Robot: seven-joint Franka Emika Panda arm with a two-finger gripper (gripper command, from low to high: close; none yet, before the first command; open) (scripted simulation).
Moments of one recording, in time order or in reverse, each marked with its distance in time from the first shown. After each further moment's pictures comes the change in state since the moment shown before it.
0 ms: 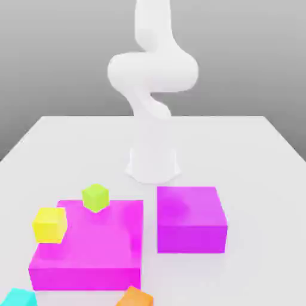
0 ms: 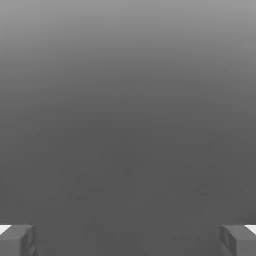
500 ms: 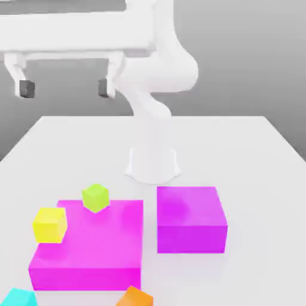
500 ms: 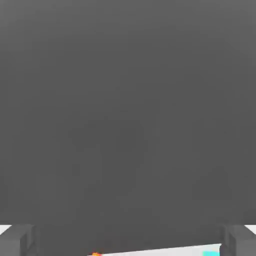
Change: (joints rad) arm -0.028 0.548 -0.165 0.068 0.073 0.125 -0.162
